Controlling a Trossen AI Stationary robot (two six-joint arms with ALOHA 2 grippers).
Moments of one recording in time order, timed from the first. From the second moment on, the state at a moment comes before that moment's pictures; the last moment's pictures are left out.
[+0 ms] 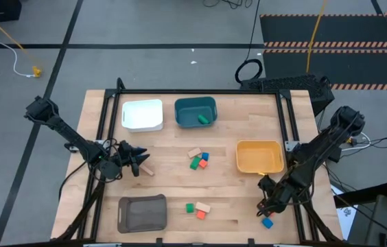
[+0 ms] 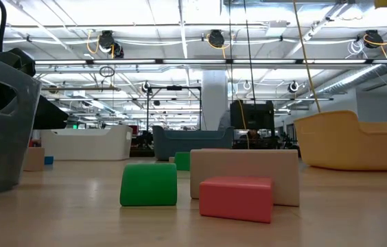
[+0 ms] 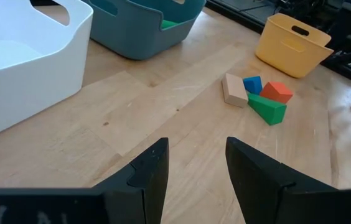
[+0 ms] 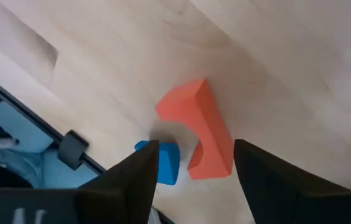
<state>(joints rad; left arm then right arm) -0.67 0.86 0.01 0.21 -0.97 -0.92 0.84 1.27 0.66 -0.57 -0.16 1.78</state>
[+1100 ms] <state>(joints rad) -0.67 0.86 0.01 0.21 -0.97 -0.92 0.84 1.41 0.66 -0.53 -0.18 1.62</state>
